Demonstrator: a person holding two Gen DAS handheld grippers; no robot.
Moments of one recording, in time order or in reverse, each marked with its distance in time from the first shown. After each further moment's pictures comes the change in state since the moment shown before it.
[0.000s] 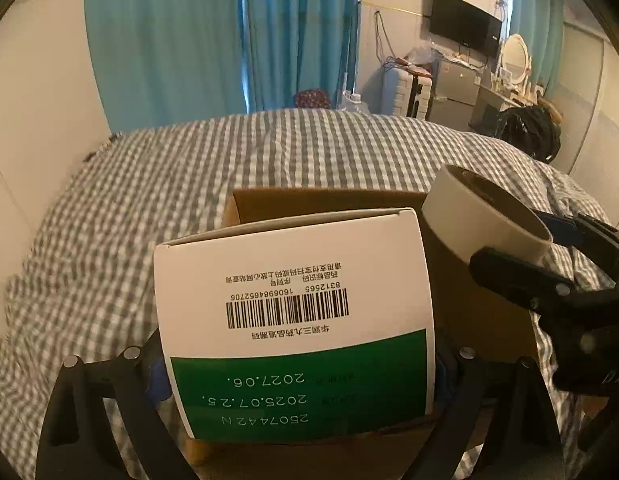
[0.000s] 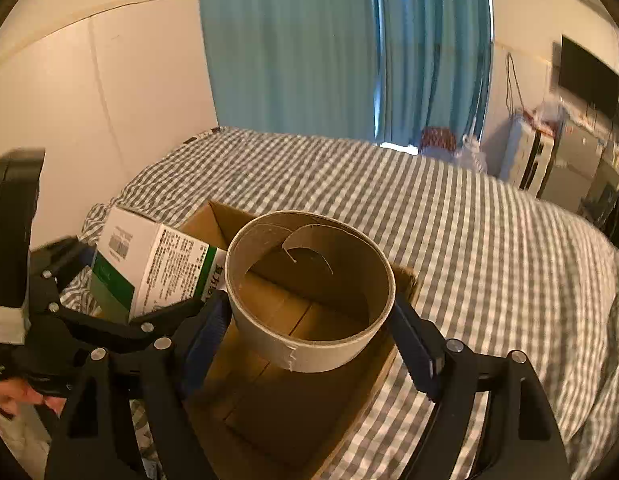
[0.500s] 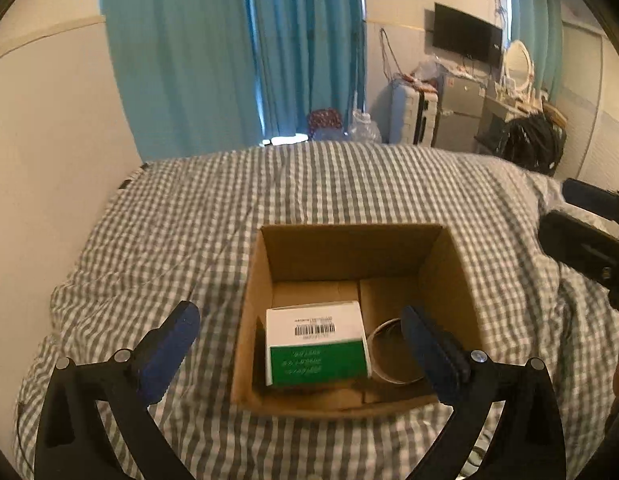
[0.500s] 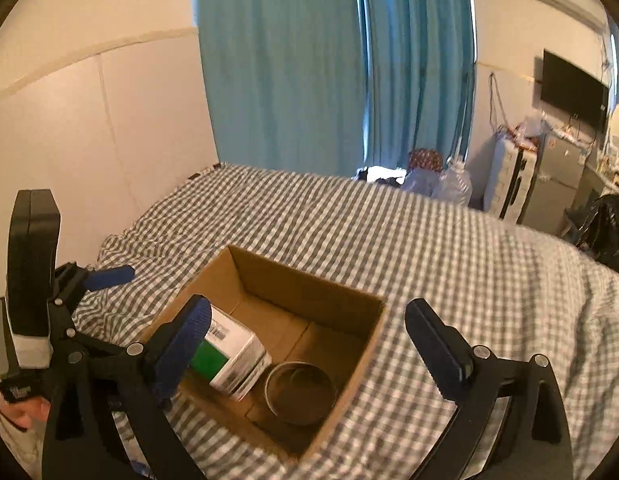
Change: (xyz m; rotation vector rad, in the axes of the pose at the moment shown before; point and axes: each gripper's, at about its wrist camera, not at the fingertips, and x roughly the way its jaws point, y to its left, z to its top) left arm -0.095 -0.012 0.004 0.004 -0.069 0.068; right arm -0.097 0.002 0.022 0.001 -0.103 -0.044
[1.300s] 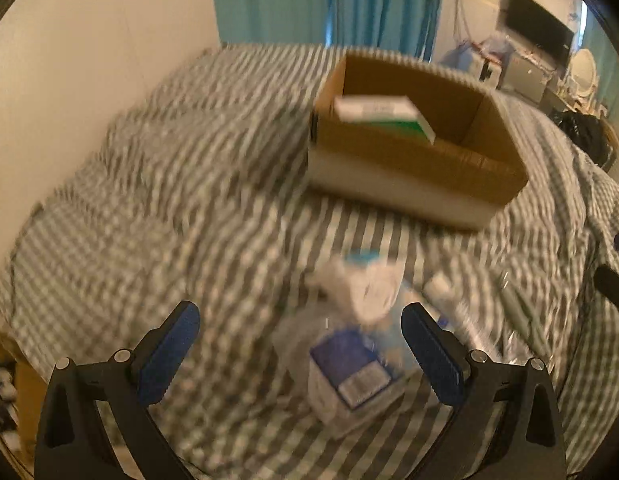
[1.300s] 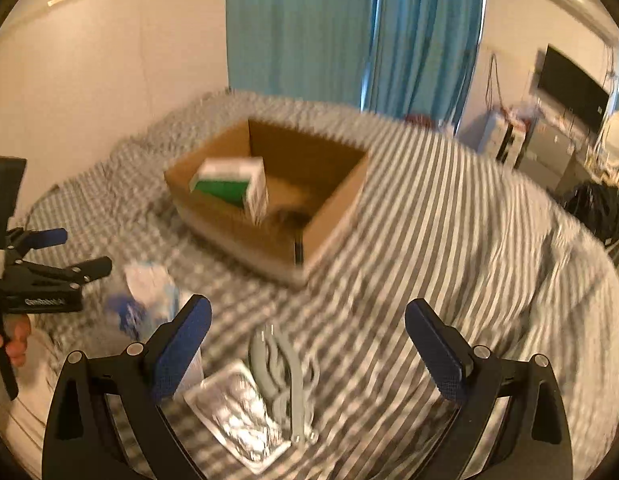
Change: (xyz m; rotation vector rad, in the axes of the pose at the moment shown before) left arm -0.035 0.021 -0.191 -0.222 0.251 0.133; right arm -0.071 0.014 -0.148 -0.079 0.194 -0.044
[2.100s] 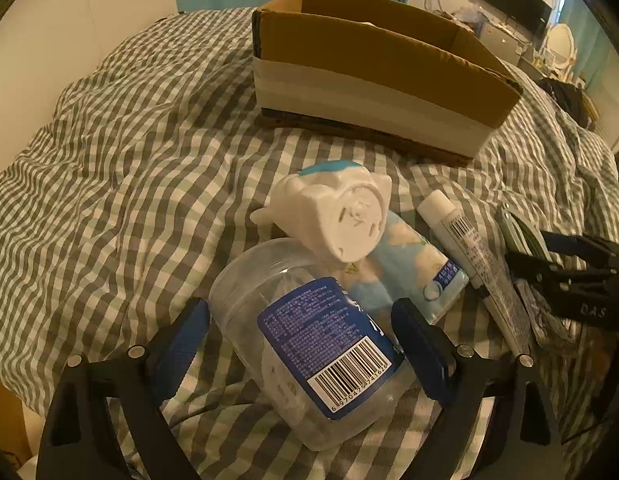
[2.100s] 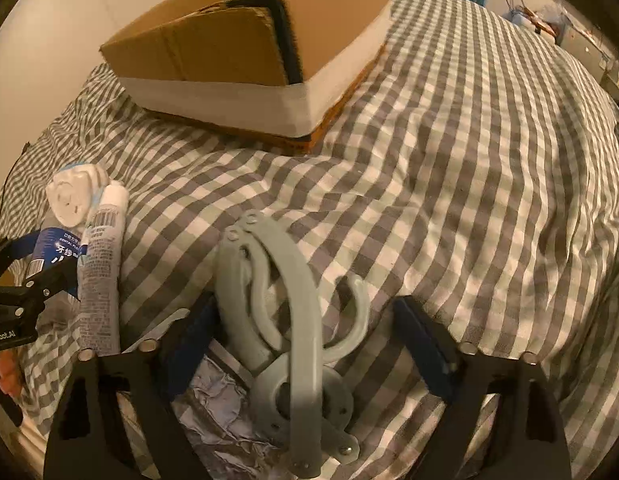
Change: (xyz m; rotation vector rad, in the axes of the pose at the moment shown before) left arm 0.042 -0.021 -0.034 0.092 0.058 -0.103; right arm 0.125 -0.004 -0.063 0.089 0.301 0.106
